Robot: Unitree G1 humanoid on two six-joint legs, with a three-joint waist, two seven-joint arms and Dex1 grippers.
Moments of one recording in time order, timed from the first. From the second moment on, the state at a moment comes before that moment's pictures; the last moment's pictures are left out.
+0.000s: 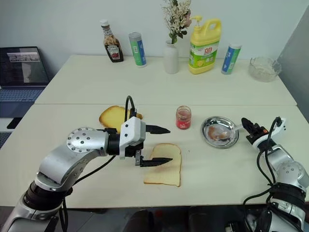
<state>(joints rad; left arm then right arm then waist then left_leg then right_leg) -0.45 0.68 -0.21 -0.49 -0.43 0.59 -0.94 -0.37 -0.44 -0.59 0.25 0.93 0.78 0.39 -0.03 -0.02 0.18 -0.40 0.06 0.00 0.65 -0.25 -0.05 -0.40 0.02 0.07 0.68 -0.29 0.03</state>
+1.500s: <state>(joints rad) -0.34 0.74 0.03 -0.47 -0.50 0.59 -0.86 -0.77 -0.42 0.14 0.17 0.24 0.28 0.63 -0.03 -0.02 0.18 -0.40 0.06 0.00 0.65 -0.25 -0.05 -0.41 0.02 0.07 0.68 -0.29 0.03</state>
